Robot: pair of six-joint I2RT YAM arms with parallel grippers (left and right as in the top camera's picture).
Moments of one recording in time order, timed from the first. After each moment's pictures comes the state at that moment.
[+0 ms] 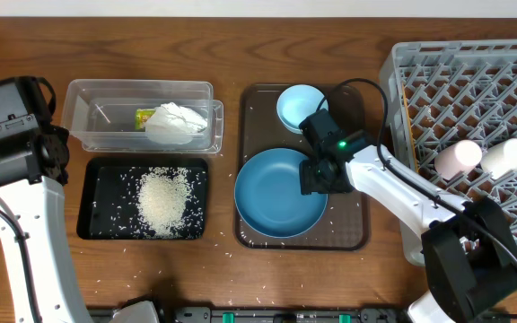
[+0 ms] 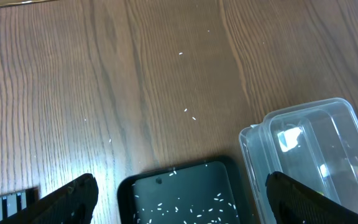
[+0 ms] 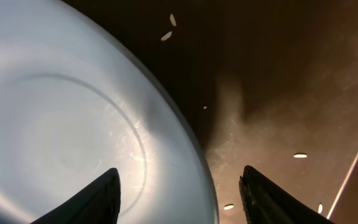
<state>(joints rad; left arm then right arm) 0.34 1.32 1.40 -1.16 -0.50 -0.91 0.54 1.76 1.12 -0.76 -0.03 0.49</state>
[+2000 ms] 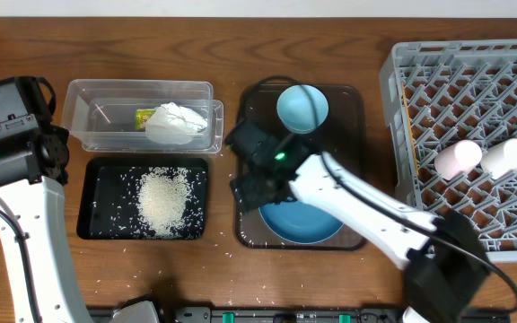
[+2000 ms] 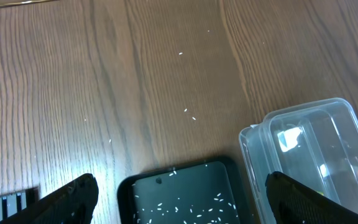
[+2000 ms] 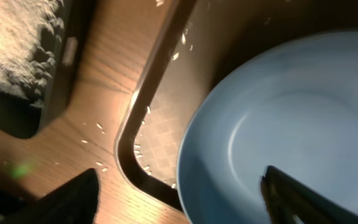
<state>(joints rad) 0.34 1.32 1.40 -1.16 -0.50 -0.91 0.87 1.85 1.47 -0.98 -0.06 0.49</state>
